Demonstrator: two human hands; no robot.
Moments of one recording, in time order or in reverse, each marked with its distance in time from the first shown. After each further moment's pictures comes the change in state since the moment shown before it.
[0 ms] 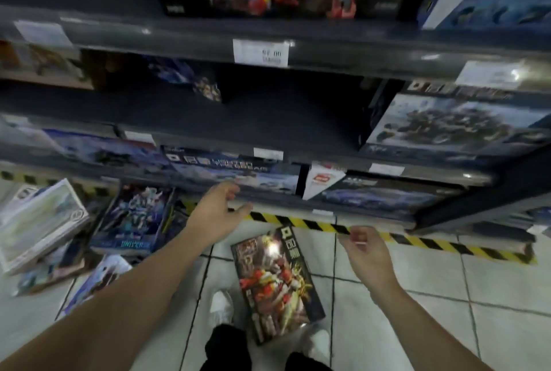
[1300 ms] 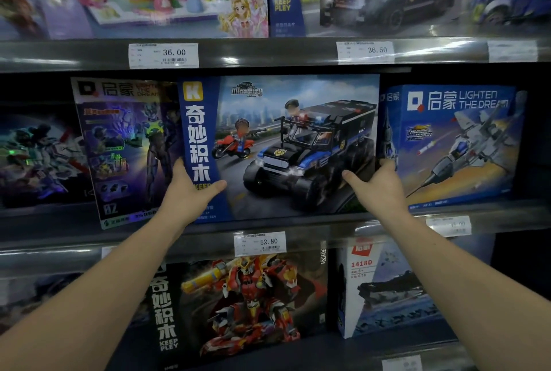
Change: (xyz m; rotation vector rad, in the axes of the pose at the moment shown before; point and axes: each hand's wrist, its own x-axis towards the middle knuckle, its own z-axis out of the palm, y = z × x) left_hand 0.004 0.401 -0.426 -0.492 0.536 0.721; right_hand -0.088 -0.520 -0.309 0.145 0.827 -0.702
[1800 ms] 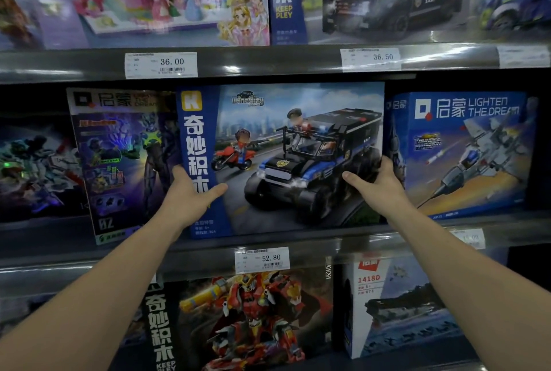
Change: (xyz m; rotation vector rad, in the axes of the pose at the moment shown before) left_hand 0.023 0.008 0.002 0.098 -0.003 -0.001; right_hand 0.033 -0.001 0.004 0.185 -0.187 0.003
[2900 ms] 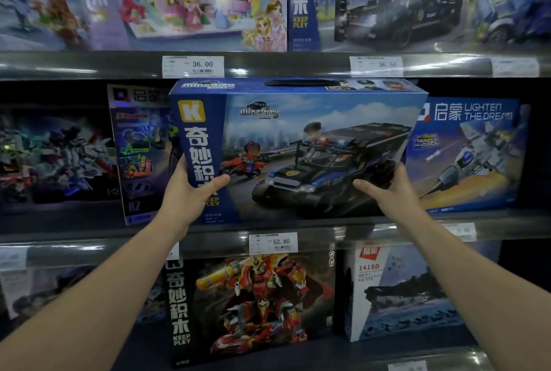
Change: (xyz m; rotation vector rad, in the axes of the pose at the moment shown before) left_hand -0.041 -0.001 -0.032 -0.254 0.060 0.119; right_hand -0.039 0.008 -0.011 0.205 0.037 -0.152
